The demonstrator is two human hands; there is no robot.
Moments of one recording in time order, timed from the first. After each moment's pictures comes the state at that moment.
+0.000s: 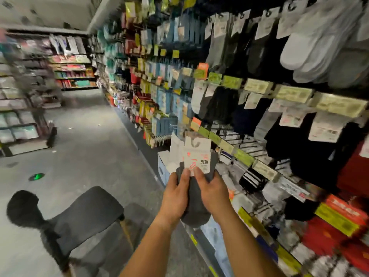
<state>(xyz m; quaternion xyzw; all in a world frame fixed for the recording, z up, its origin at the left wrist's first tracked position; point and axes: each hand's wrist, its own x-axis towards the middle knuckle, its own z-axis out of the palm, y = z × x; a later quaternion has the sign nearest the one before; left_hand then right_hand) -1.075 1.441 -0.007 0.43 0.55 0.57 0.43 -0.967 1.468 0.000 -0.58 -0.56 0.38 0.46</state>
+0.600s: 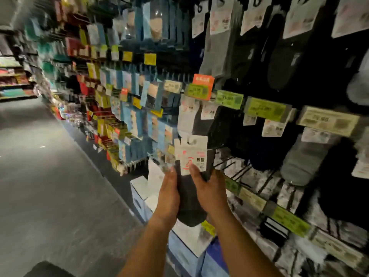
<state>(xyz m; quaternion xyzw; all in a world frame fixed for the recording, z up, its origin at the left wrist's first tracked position) -1.165 1.788 0.016 0.42 0.43 0.56 0.57 -1.061 1.789 0.023 -0.63 -0.51 0.25 0.53</state>
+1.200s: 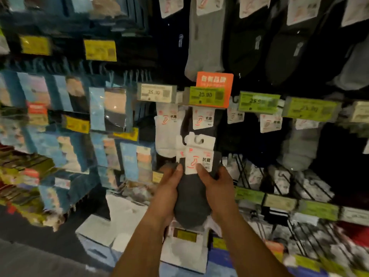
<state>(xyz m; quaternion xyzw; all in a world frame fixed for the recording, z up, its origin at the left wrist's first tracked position) -1.223 2.021 0.007 0.48 0.22 0.36 0.77 -1.126 1.949 0.016 -0.64 -0.25 0.19 0.70</state>
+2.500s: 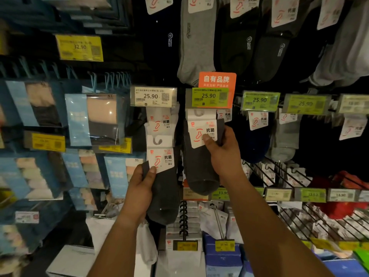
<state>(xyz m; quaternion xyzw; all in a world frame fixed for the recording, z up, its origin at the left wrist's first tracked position) -1.252 2.131 -0.005 0.61 0.28 0.37 0.65 -1.100 1.998 0.074 -0.63 -0.29 0.03 0.72</state>
